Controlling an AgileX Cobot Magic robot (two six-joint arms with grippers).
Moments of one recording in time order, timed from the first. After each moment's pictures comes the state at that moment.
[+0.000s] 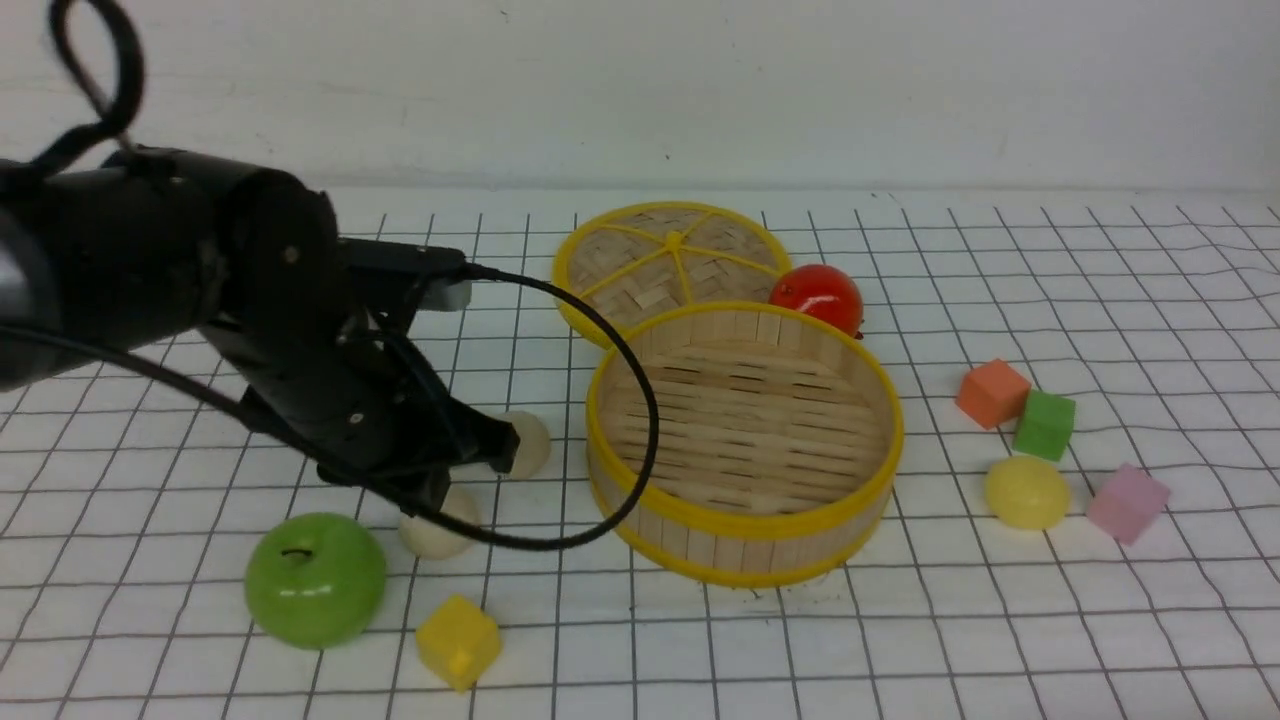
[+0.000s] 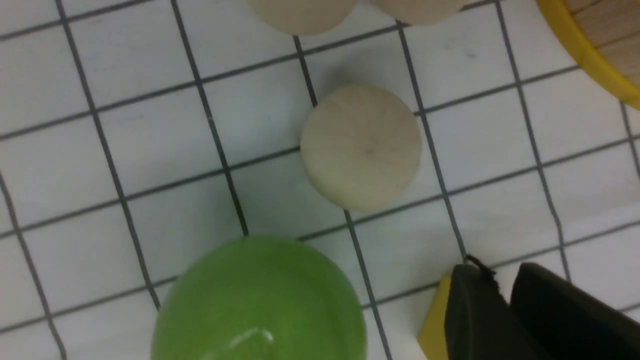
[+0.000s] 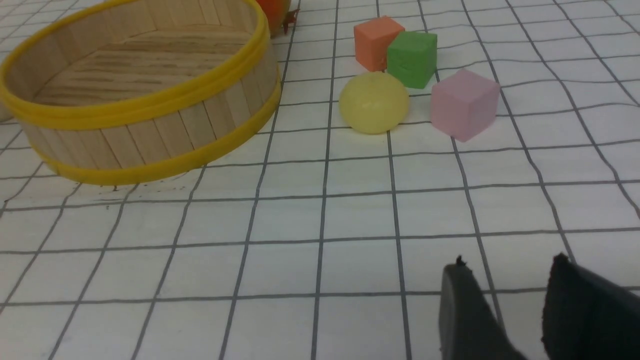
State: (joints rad) right arm 0.05 -0.01 0.02 0.14 0.39 -0.03; left arm -0.38 1.69 -1.23 0.00 0.79 -0.14
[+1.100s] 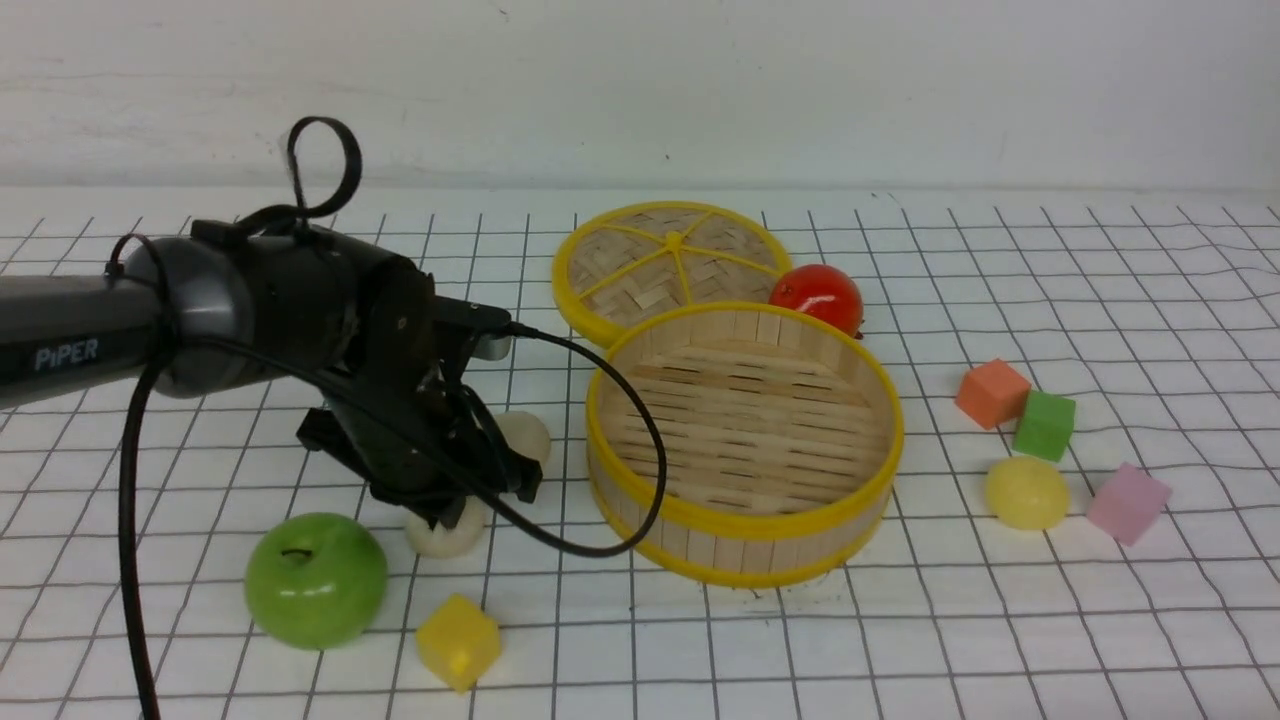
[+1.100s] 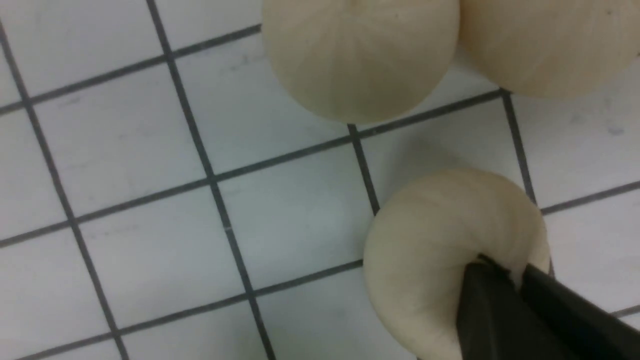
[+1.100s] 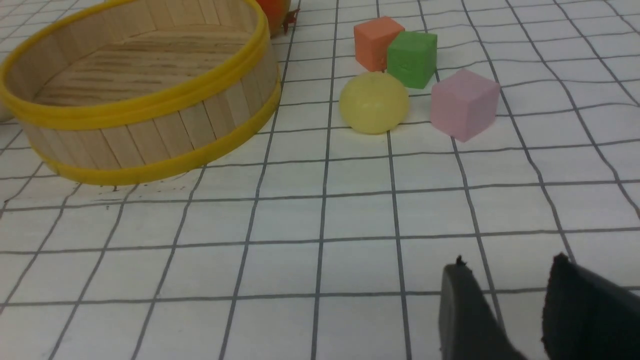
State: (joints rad) right arm 0.05 -0.01 0.02 0.15 0.39 -0.03; left arm -0.38 1.90 -1.29 0.09 0.68 -0.18
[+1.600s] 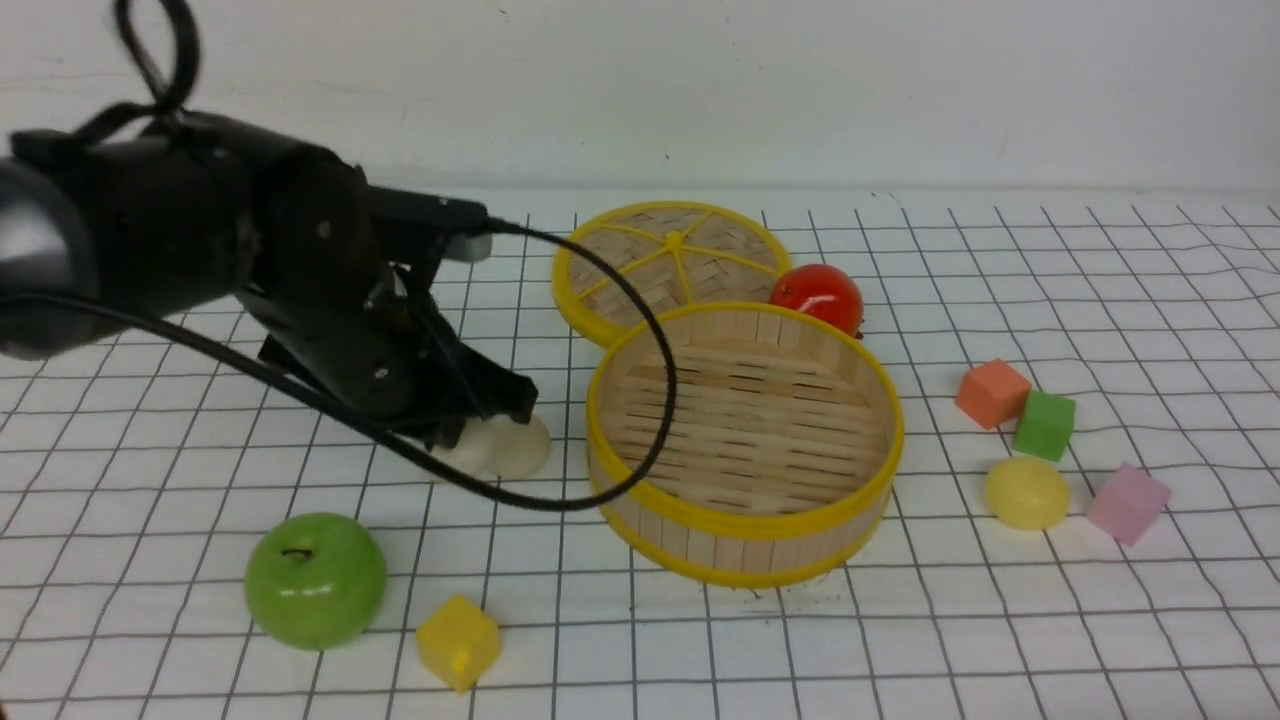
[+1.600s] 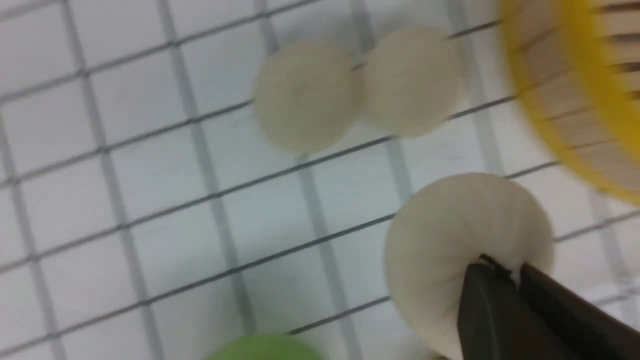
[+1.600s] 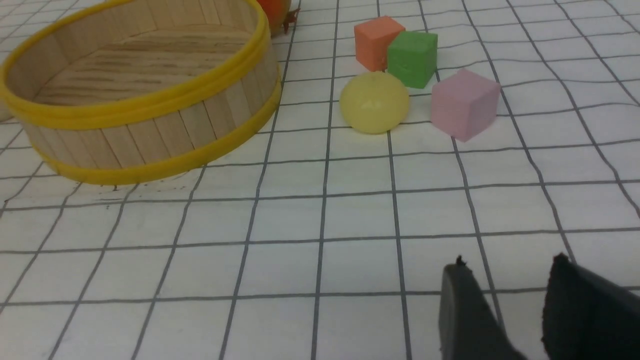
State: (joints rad) right arm 0.05 -0.01 0.02 0.15 0.39 -0.03; left arm -0.45 1.66 -1.29 0.04 0.73 -0.14
